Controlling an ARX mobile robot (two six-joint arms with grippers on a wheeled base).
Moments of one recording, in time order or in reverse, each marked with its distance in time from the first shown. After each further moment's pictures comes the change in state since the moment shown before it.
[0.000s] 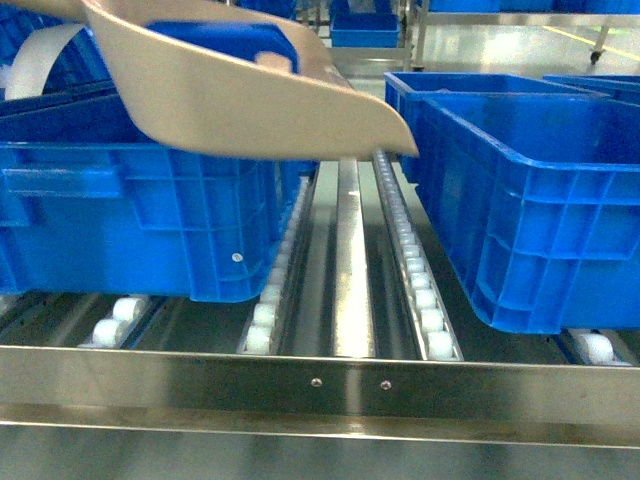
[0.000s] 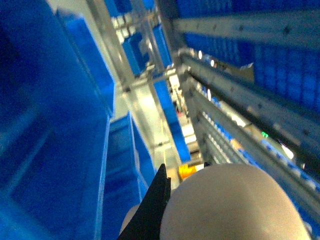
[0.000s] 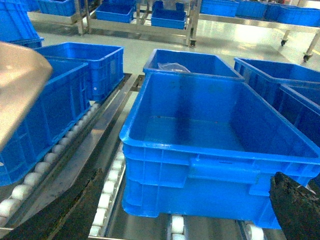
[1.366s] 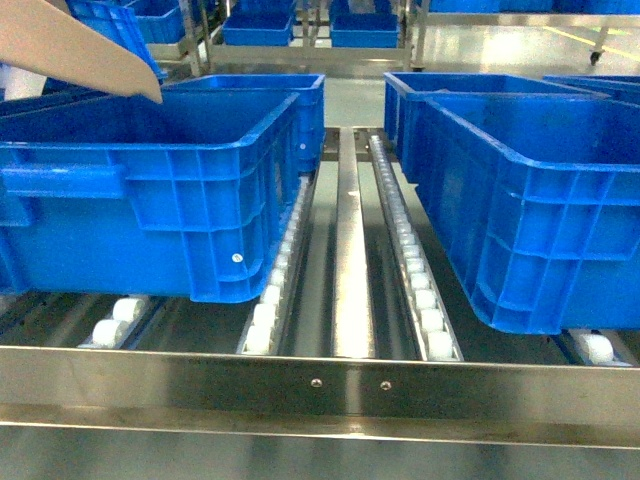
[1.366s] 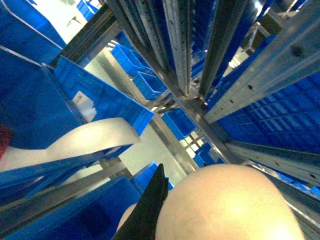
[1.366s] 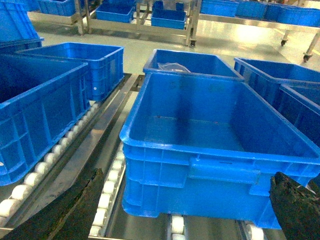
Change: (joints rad) left arm 0.129 -0.050 0.269 -0.249 -0.391 0.478; right arm 0.000 0.000 0.000 0.000 0.000 0.000
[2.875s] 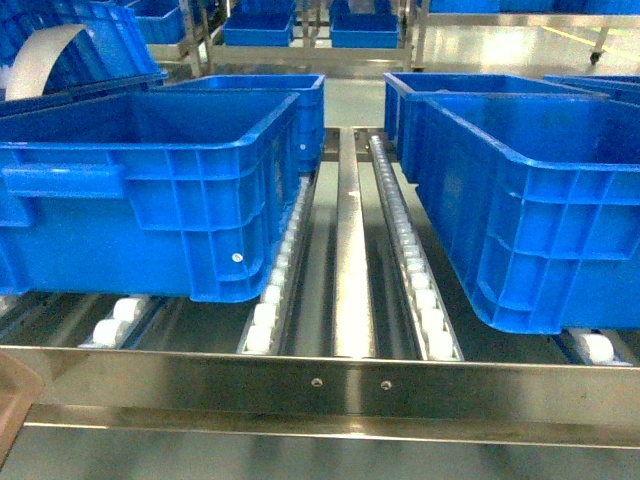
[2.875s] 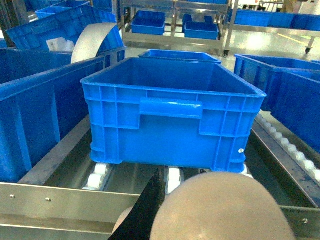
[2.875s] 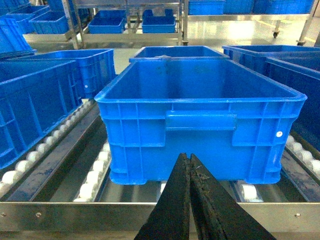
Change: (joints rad) left arm -0.086 -1.322 -0.883 -0.687 0.409 0.786; right arm -0.347 -0.388 -0.376 0.100 -0.348 0.023
